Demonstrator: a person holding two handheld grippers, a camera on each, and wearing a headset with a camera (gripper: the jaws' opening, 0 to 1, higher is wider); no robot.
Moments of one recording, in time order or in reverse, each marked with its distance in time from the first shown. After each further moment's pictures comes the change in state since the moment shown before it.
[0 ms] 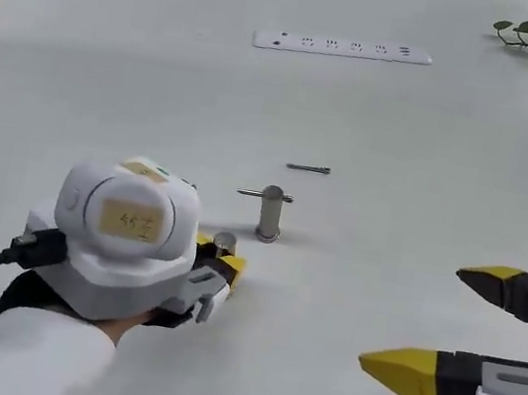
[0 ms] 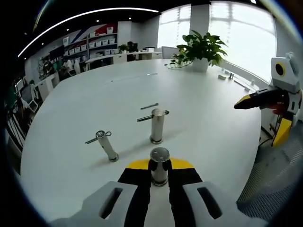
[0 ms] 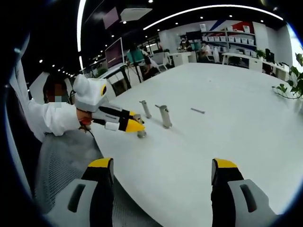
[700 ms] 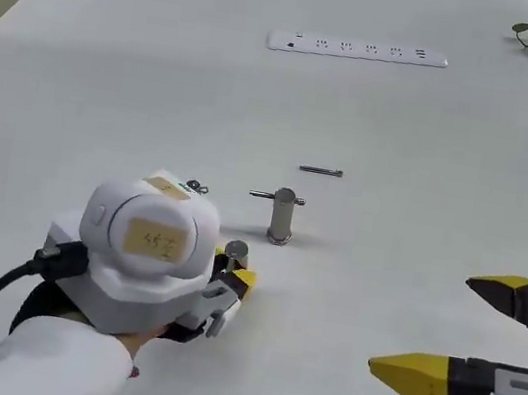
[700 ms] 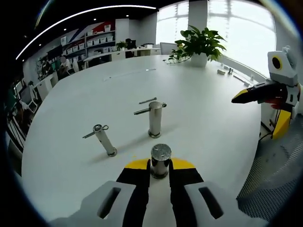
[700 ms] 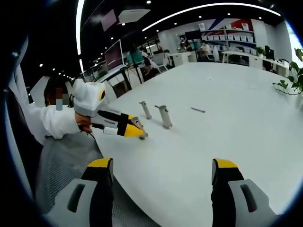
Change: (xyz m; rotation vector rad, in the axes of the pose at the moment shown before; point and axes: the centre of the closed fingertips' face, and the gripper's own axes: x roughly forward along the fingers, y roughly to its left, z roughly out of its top) left arm -0.002 0.000 -0.009 0.015 0.042 -0.005; right arm 0.002 -0.003 0.001 0.026 -0.010 0.019
